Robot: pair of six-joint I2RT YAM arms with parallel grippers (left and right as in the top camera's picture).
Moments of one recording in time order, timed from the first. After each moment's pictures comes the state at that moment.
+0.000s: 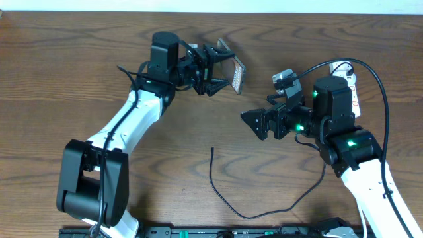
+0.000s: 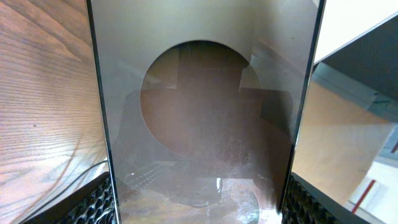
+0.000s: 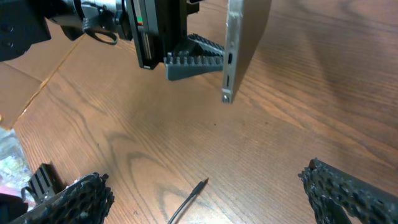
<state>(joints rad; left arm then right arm) -0.29 1.77 1.20 0.10 0.88 -1.64 0.28 1.15 0.97 -0.49 -0.58 0.09</state>
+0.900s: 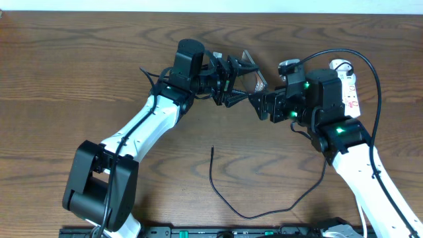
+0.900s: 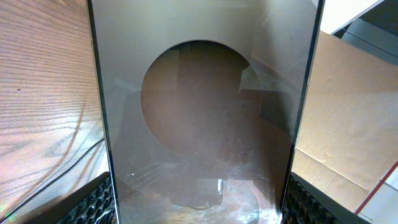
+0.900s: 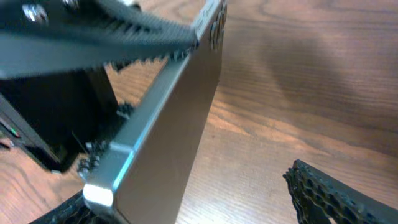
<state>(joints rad) -0.42 1.77 1.20 0.10 0.88 -1.63 0.28 1.26 0.97 -0.37 -0.35 0.24</state>
